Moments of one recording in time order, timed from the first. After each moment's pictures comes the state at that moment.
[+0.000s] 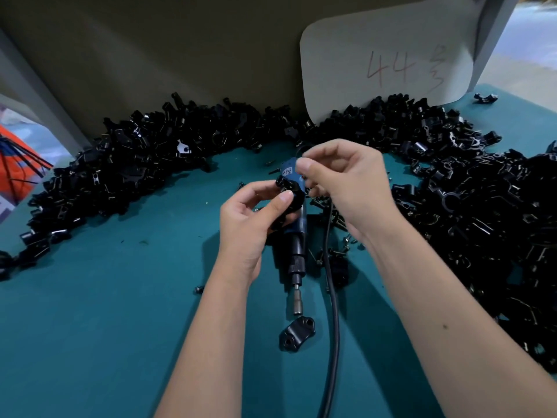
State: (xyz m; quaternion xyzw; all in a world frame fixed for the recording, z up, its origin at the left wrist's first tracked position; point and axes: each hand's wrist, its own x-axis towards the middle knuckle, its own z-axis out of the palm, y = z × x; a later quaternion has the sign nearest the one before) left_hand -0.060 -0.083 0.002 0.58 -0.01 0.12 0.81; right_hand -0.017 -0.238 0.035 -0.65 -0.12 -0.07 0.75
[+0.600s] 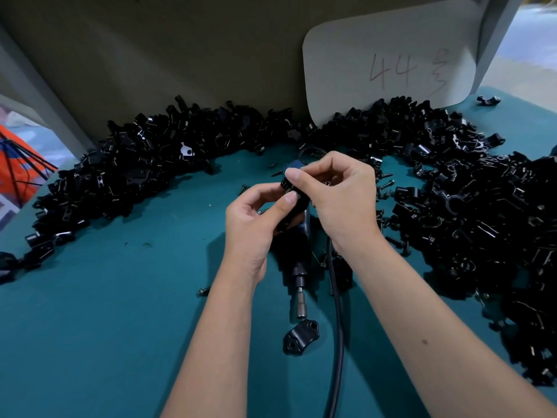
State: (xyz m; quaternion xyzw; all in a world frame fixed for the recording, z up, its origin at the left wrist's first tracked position) left_hand -0.058 -0.082 -0.001 0.58 0.00 0.11 0.81; right_hand -0.023 -0.215 0.019 -0.67 -0.10 -0.17 0.72
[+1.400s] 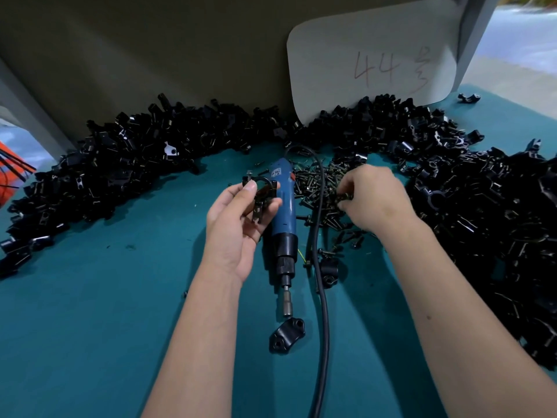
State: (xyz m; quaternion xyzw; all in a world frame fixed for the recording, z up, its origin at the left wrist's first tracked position) left_hand -0.059 -0.081 0.007 0.47 0.09 0.06 0.88; right_hand -0.005 -0.286 0.026 -0.97 -0.01 -0.08 0.21
